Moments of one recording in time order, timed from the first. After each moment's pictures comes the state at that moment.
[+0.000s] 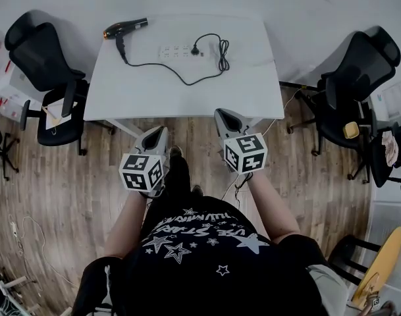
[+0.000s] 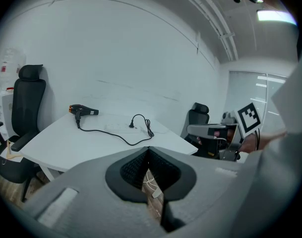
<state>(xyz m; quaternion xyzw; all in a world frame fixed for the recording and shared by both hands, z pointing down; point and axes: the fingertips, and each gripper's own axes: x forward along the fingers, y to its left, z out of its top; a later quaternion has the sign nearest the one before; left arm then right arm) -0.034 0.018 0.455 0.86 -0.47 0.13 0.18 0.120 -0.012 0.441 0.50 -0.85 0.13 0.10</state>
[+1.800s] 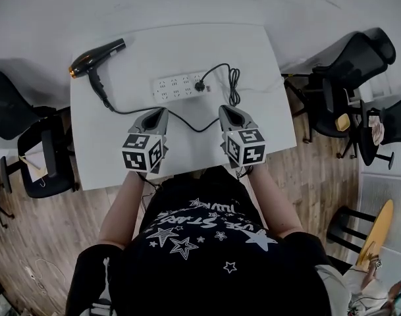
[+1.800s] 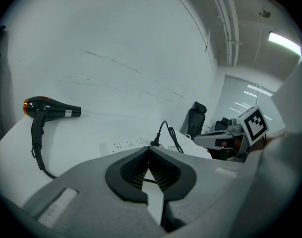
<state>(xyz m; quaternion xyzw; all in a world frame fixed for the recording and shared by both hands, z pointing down) -0.052 -0.289 0.502 0.90 -0.35 0.15 0.22 0.110 -0.253 0.505 0.60 -0.75 0.21 0.18</state>
